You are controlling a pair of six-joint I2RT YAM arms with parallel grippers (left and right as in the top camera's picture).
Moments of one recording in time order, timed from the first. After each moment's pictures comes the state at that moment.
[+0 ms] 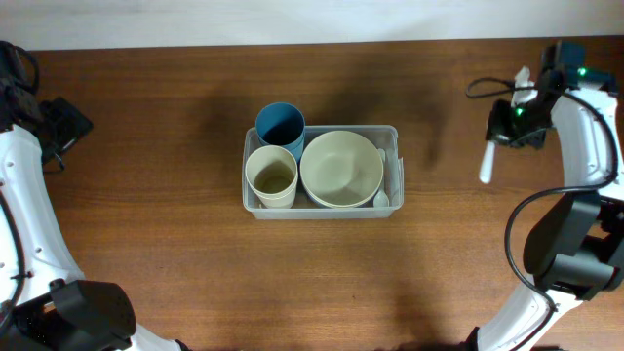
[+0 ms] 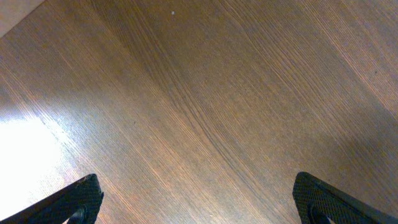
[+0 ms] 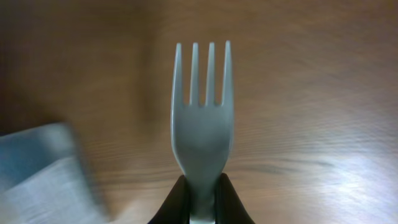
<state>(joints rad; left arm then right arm) 0.40 1.77 1.94 -1.32 -0.22 -0.44 -0.28 2.02 1.82 -1.17 -0.27 0.03</state>
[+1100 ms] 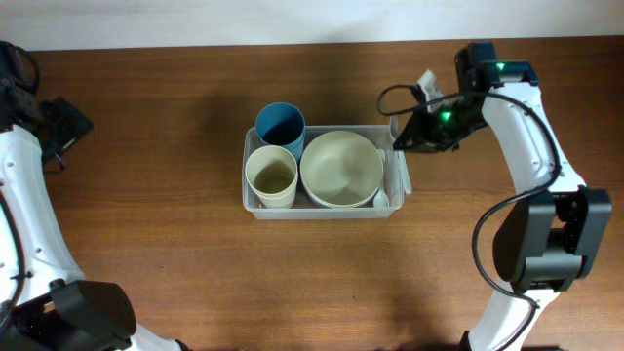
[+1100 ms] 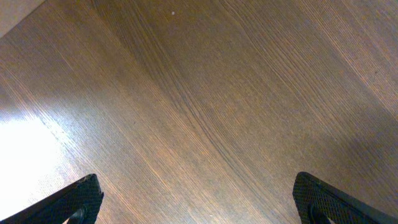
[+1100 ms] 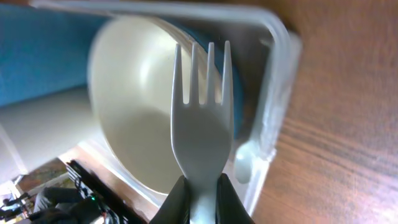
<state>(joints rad) 0.40 1.77 1.94 -1.32 -0.22 -0.44 0.00 2.02 1.76 -1.27 -0.64 -0.06</state>
